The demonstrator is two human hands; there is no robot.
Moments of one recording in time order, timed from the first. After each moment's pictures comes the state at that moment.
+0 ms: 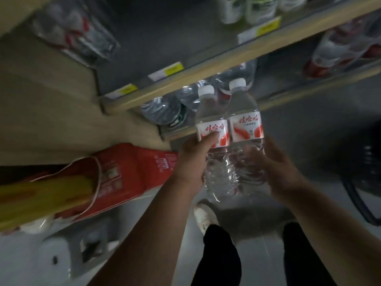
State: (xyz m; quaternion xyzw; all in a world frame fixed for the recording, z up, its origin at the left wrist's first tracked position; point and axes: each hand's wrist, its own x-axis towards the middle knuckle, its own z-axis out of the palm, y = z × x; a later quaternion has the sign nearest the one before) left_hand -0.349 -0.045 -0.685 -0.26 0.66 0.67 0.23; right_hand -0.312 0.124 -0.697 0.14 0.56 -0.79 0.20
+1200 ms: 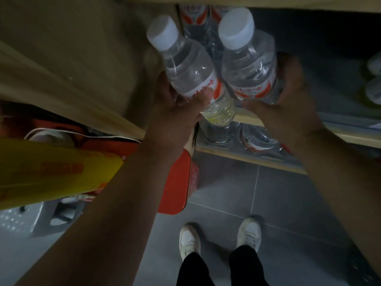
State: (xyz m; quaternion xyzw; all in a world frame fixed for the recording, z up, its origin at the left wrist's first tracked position) left_hand -0.446 -0.243 -0.619 -0.23 0.64 0.72 -0.11; right_hand -0.538 -0.073 -0.653 -0.19 0.83 -0.52 0.06
